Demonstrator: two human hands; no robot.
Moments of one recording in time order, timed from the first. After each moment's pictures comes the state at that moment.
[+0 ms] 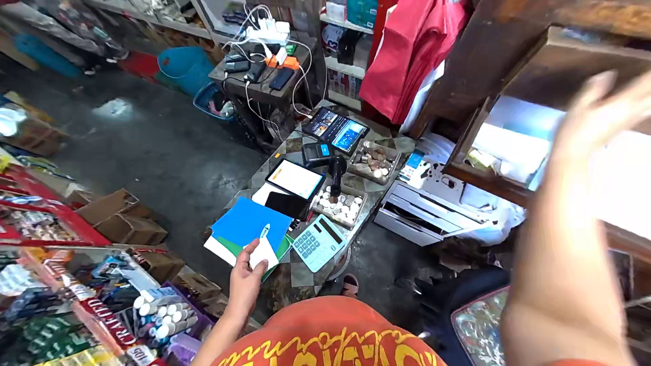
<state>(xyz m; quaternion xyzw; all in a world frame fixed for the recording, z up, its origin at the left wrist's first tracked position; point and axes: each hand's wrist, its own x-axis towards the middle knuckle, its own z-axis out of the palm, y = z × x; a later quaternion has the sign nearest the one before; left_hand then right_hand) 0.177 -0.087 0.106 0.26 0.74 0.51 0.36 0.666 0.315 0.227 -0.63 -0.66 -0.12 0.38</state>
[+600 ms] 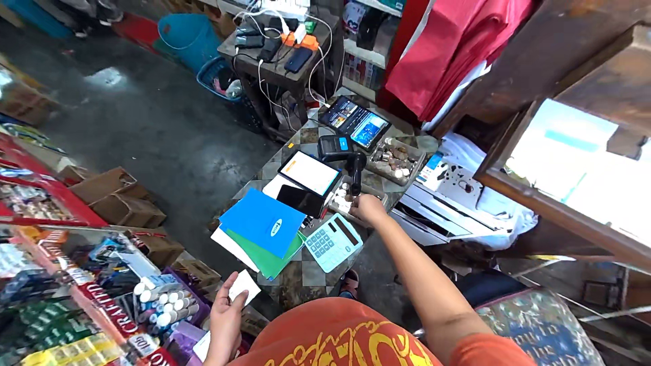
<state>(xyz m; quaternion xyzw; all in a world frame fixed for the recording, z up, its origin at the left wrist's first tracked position) 0.143 -0.168 0.082 0.08 0.78 0.52 0.34 0.361 0.190 0.044 -0.51 -0.79 0.32 -0.14</state>
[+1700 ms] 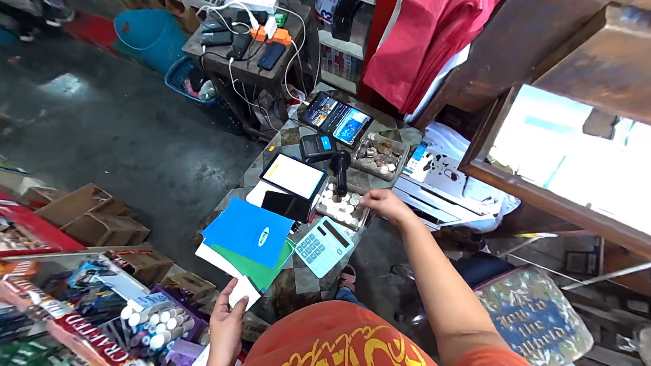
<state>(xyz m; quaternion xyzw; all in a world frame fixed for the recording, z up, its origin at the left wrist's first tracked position) 0.142 -0.146 0.070 0.11 0.78 0.49 0.37 0.437 0.199 0.062 -0.48 -0.65 0.58 0.14</state>
